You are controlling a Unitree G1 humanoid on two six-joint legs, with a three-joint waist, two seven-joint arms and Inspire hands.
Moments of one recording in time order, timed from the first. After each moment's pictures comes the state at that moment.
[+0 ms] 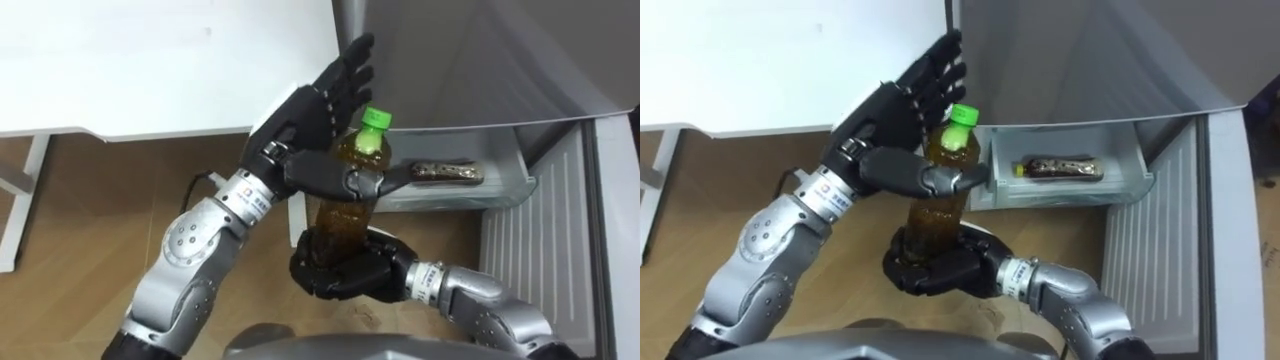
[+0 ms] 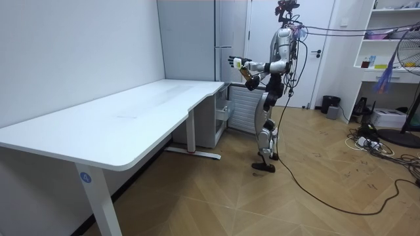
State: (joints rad) left arm 0.16 0.27 -0.33 -0.20 -0.46 -0.07 -0.31; right arm 0.13 -0.32 0.49 0.38 0.56 0.08 0.74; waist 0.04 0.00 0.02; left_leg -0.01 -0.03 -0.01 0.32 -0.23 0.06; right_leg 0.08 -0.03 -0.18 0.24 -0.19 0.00
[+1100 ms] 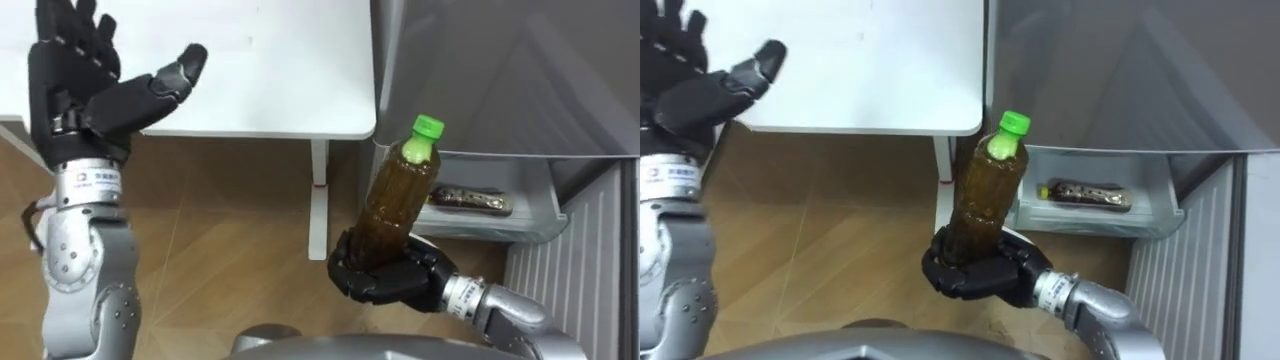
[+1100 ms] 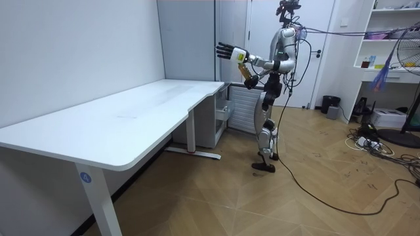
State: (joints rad) left arm 0.29 0.22 0.17 -0.30 -0.51 -0.20 0.15; right arm 0.29 -0.30 0.24 0.31 0.42 0.07 0.80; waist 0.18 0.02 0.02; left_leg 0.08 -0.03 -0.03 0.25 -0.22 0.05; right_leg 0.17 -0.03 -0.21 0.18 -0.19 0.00
